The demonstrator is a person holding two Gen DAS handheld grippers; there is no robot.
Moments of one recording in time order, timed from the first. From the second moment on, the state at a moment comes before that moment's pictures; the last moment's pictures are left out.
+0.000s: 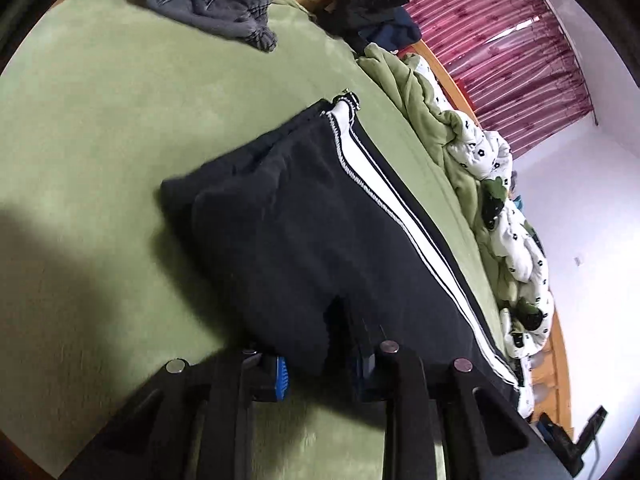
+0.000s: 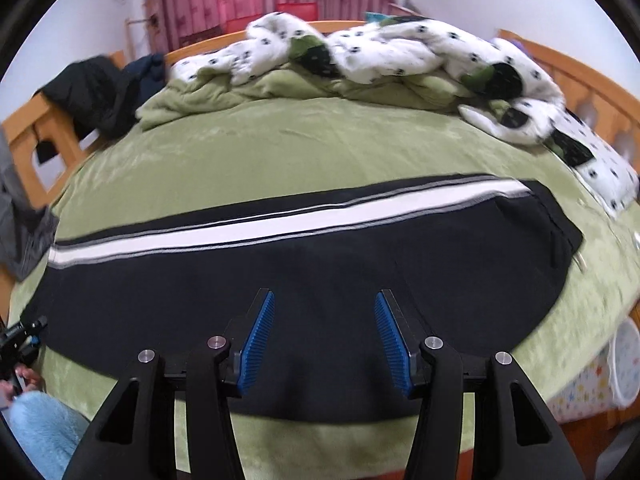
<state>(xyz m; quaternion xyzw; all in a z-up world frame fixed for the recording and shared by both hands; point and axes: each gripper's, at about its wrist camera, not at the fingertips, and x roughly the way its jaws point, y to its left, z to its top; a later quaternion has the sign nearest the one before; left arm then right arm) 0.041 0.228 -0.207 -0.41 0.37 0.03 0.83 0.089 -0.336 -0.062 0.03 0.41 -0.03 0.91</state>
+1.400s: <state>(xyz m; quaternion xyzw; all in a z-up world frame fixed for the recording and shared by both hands) 0.096 -0.199 -0.154 0.02 0.47 -0.14 0.87 0.048 -0.481 -0.084 0.20 0.38 -0.05 0.90</state>
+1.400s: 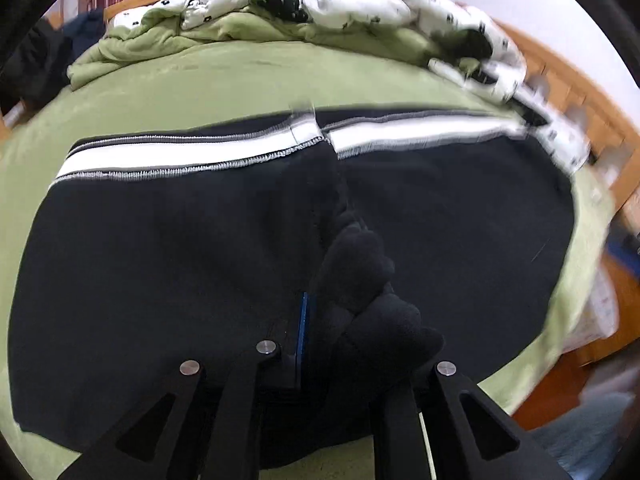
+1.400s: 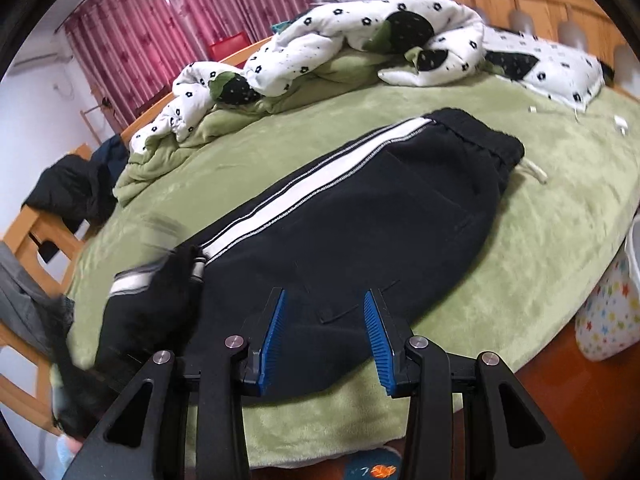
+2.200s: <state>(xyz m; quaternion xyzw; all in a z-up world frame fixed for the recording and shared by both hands) 0.028 0.001 -0.123 0.00 0.46 -0.09 0.88 0.119 -0.325 -0.123 0.13 0.49 0.10 0.85</state>
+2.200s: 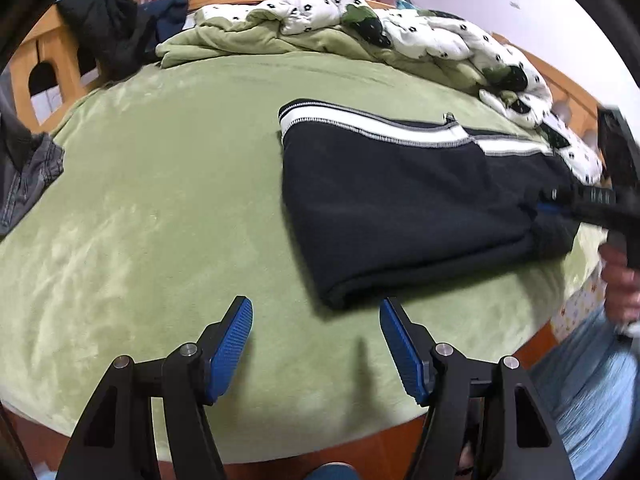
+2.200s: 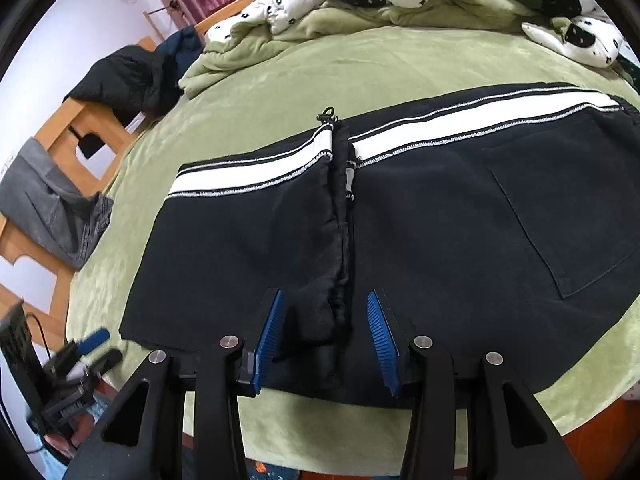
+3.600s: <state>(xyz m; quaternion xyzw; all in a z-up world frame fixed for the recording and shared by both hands) 0.006 0.006 -0.114 -0.09 0.40 -0.12 0.90 0.118 -0.344 -0.118 0.02 0.42 0.10 0.90</state>
